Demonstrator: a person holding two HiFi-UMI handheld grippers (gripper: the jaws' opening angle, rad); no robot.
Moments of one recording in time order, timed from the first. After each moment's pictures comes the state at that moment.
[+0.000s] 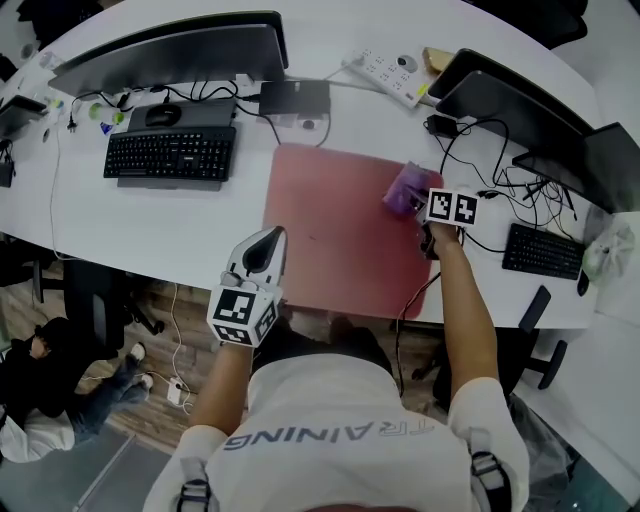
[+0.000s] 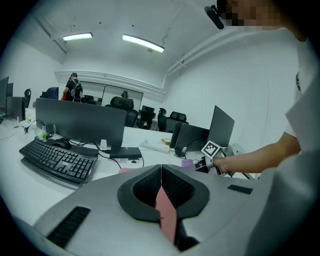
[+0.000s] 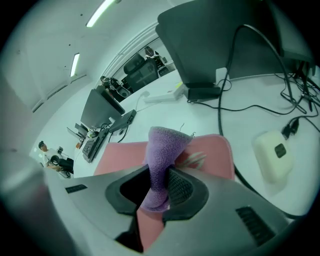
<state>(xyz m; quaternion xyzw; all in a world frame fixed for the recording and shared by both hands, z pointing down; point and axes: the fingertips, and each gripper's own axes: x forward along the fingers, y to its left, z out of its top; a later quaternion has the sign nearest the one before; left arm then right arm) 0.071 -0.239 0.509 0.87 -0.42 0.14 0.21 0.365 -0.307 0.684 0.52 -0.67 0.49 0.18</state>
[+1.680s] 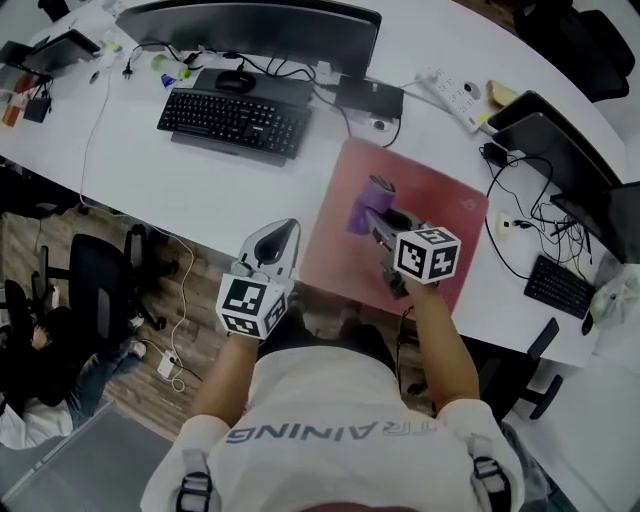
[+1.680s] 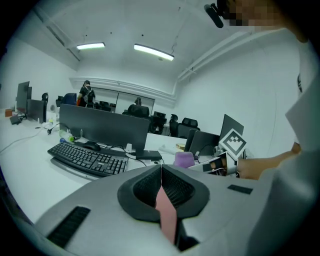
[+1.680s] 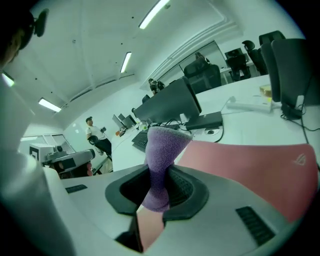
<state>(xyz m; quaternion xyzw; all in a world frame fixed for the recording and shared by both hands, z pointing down) -0.038 -0.217 0.492 0.85 -0.48 0.12 0.20 0.098 -0.260 0.568 0.38 -0.83 0.38 0.14</state>
